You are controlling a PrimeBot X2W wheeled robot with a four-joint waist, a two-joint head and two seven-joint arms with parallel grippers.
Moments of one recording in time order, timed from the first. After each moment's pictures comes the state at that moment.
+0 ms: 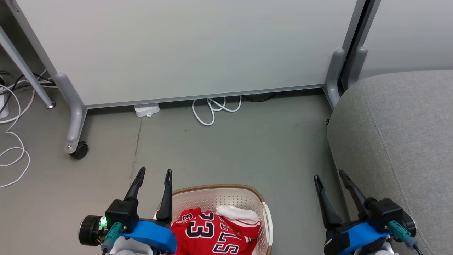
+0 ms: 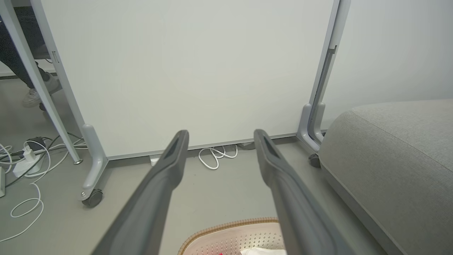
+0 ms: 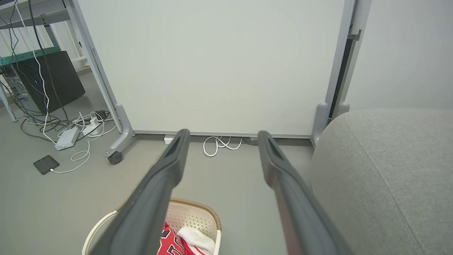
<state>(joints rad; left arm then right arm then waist) -0.11 0.05 -0.17 0.36 -0.14 -0.08 -0.26 -0.08 -0.05 0.09 0.29 0.11 0.13 -0.26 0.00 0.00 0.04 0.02</state>
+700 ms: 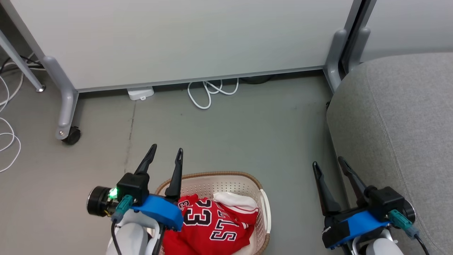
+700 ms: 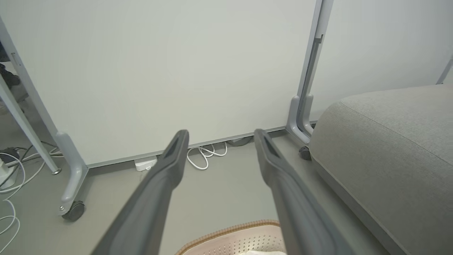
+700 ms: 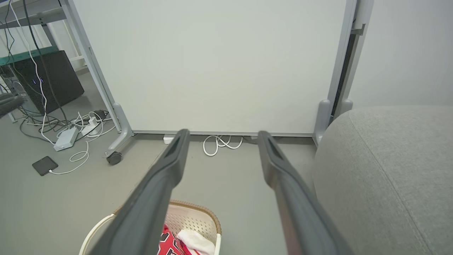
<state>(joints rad) -0.25 0.05 -0.21 0.46 -0.13 -0.12 -0.26 -0.13 -0.05 0.10 0.28 0.12 0.13 -0.26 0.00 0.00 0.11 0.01</state>
